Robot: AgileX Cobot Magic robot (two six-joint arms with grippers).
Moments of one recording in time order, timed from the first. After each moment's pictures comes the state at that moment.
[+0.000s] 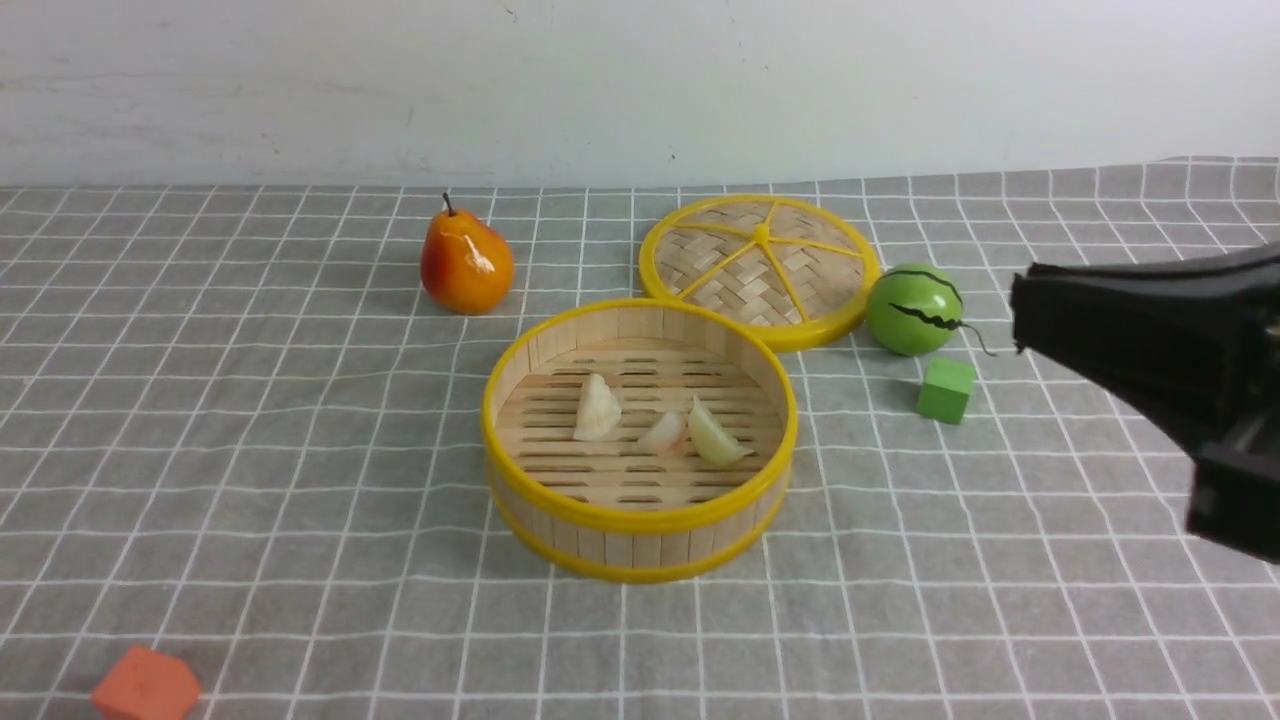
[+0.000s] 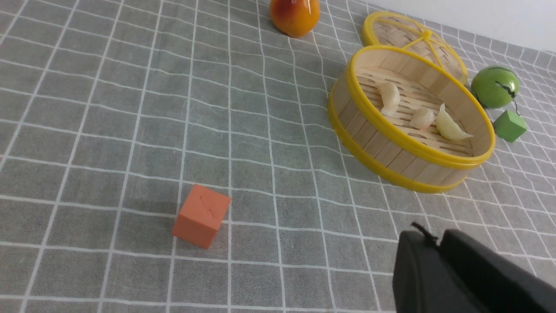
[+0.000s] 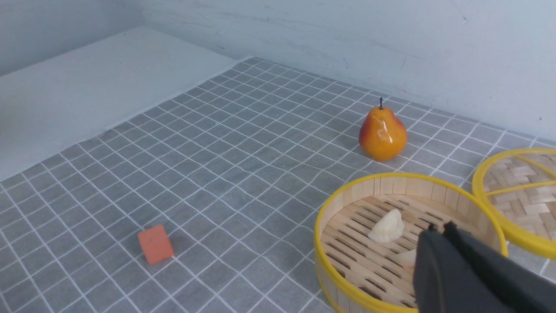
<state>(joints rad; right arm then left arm) 0.54 0.80 -0.82 0.65 0.36 -0.50 -0.45 0.04 -0.51 0.21 0.91 -0.60</state>
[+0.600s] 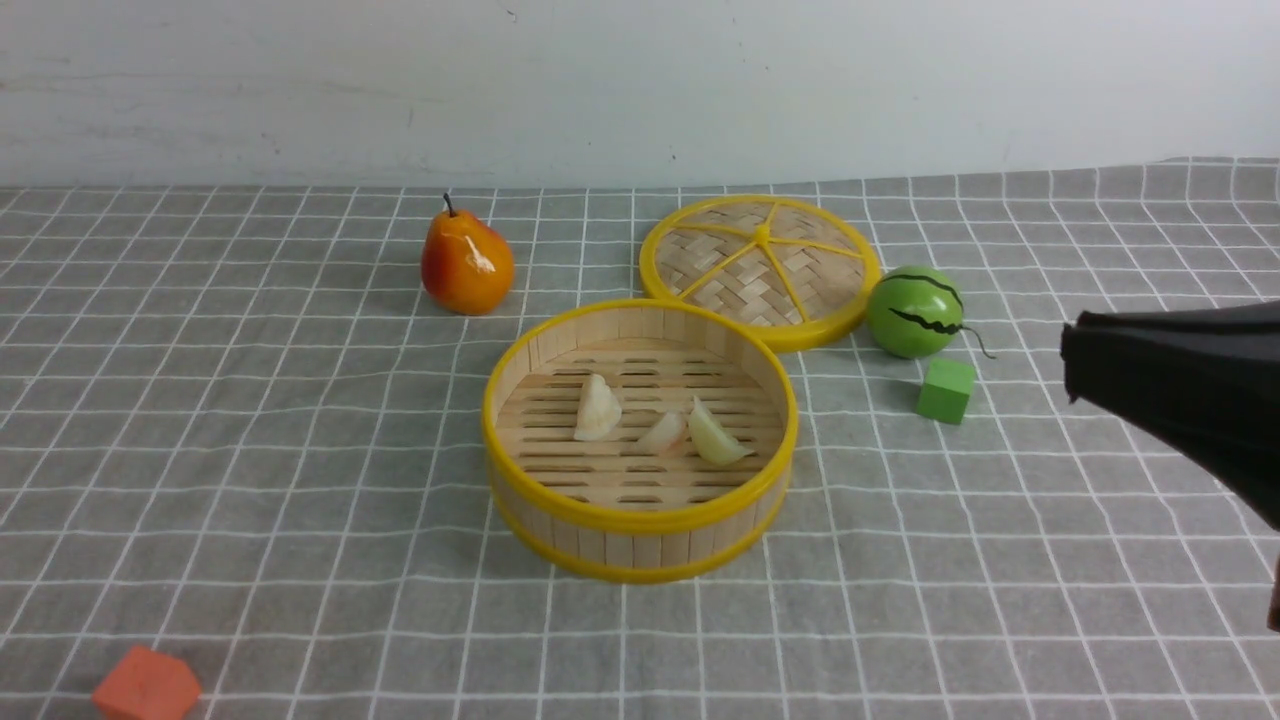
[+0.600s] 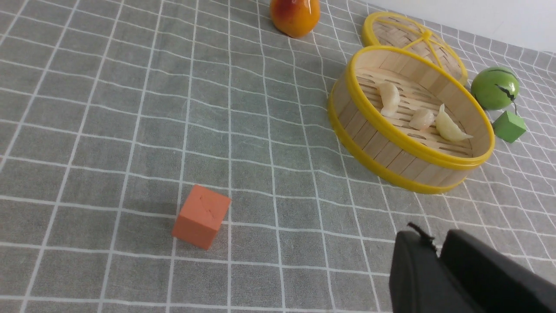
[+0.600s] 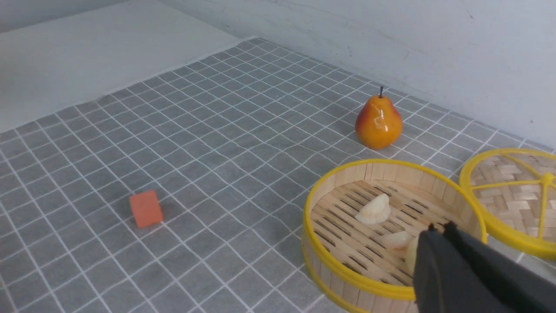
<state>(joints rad) 0.54 0.75 -0.80 0.54 0.42 -0.50 -0.45 0.04 -0.51 0.21 0.91 -0.60</state>
